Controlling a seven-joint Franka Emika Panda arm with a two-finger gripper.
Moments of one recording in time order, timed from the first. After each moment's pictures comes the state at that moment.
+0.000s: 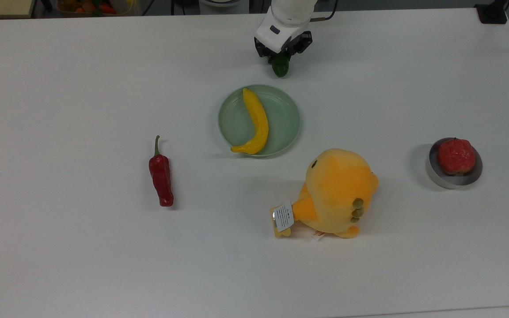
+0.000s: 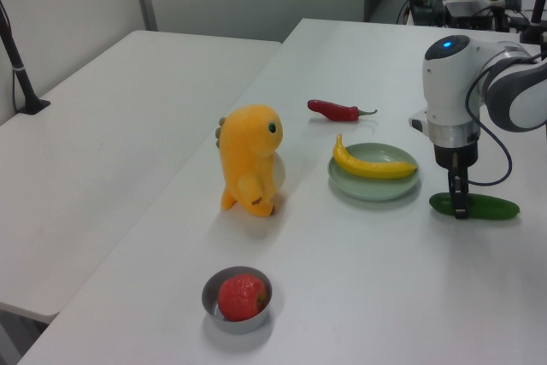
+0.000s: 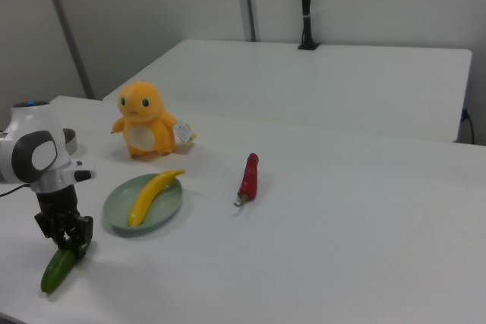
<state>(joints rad) 0.18 0.00 0.28 -2.39 0.01 2.20 0.22</state>
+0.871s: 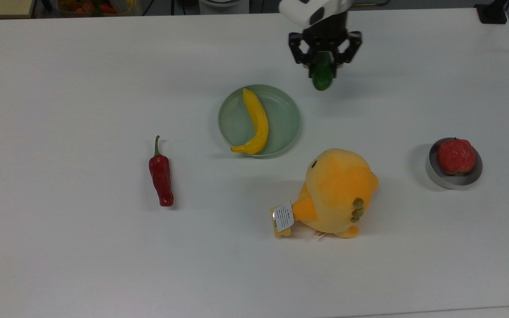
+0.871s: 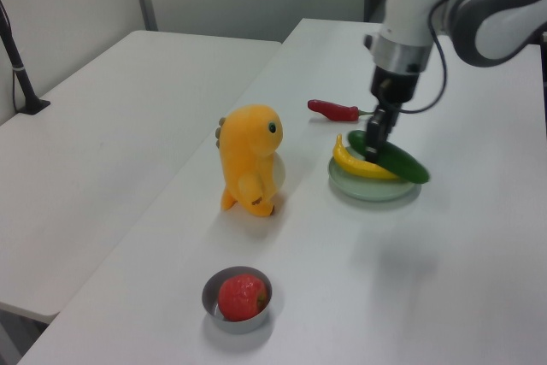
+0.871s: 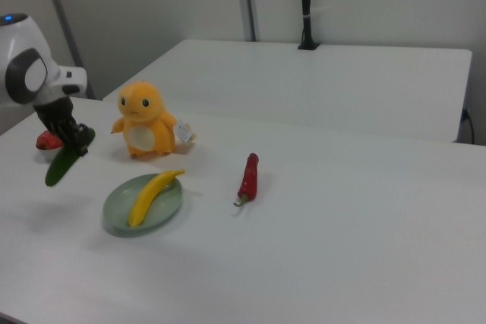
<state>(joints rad) 0.21 0.08 0.28 -1.95 0.01 2.23 0.50</state>
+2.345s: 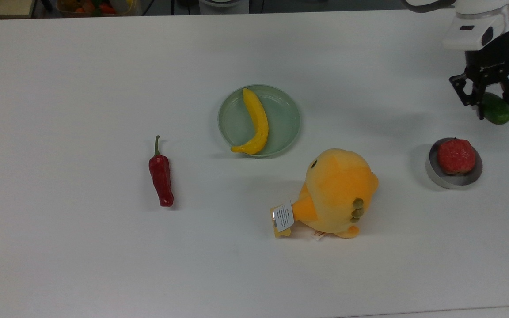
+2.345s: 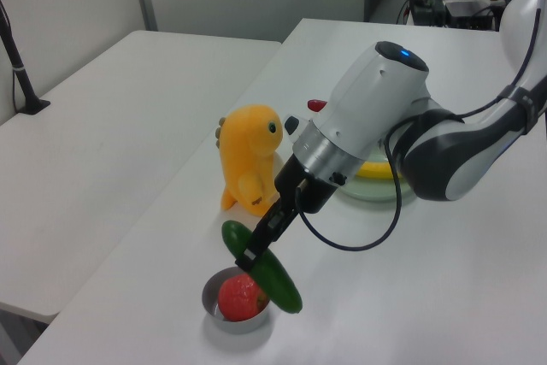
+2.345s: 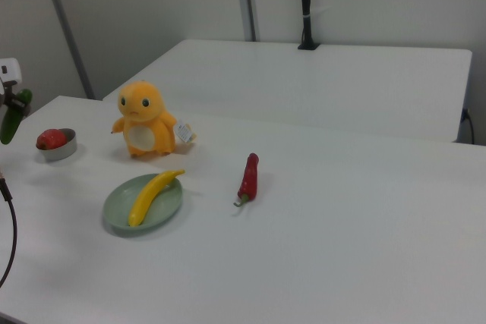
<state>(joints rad) 0.59 0.65 0.27 -1.34 -0.37 2.65 0.94</state>
